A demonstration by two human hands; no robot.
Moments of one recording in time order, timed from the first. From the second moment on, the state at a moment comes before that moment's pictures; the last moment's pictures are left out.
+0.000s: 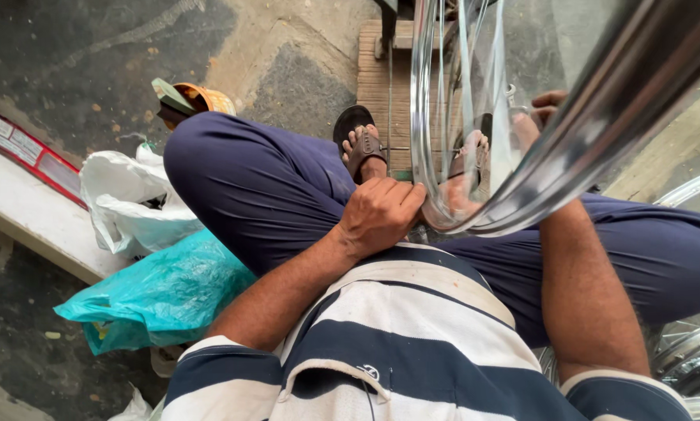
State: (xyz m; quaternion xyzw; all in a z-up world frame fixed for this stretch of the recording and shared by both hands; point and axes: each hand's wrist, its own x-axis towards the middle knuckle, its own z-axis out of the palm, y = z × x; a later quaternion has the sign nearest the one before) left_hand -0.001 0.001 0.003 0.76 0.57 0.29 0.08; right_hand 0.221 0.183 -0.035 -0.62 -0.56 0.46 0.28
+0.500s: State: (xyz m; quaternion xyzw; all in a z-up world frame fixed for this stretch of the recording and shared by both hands) left_hand -0.001 -0.001 0.001 0.77 0.57 0.29 0.08; right_hand 0.227 0.169 -0.087 -0.51 -0.50 0.70 0.06
